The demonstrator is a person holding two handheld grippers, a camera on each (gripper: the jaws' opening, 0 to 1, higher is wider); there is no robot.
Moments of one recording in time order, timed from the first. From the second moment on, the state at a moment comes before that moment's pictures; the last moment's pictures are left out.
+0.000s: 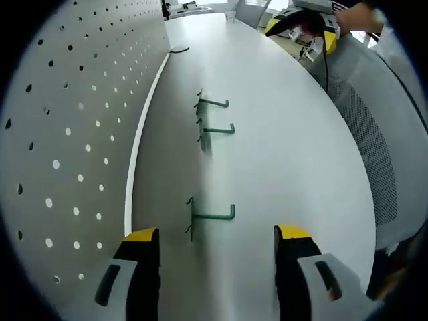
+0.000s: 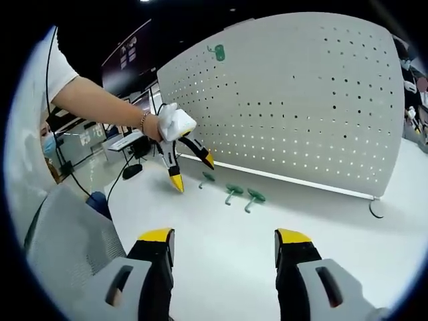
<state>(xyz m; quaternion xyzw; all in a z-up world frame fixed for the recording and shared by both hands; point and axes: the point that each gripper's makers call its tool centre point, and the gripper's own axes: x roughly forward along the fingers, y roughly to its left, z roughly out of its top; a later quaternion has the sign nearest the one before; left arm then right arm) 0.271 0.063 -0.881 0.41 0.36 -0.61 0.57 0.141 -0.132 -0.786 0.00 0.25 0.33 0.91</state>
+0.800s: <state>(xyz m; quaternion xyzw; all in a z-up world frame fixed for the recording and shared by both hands) 0.267 0.062 -0.883 0.40 0.37 -0.61 0.58 0.144 -0.137 -0.784 0.02 0.24 0.32 0.92</state>
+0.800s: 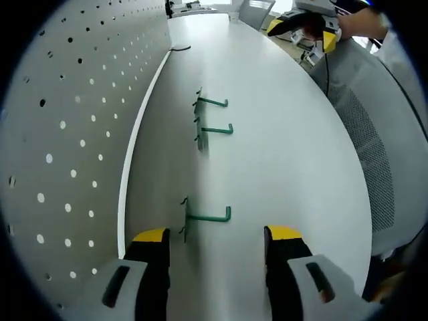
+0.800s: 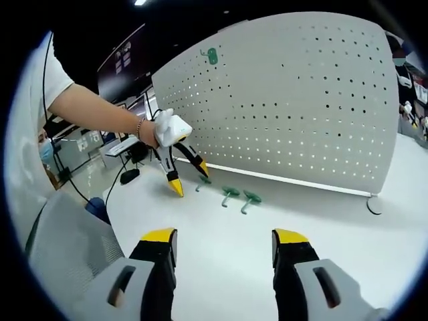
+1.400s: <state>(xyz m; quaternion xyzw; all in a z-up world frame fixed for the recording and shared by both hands) 0.279 0.059 -0.881 0.38 0.39 -0.58 0.61 0.146 -0.141 -0.785 0.02 0.24 0.31 0.92</state>
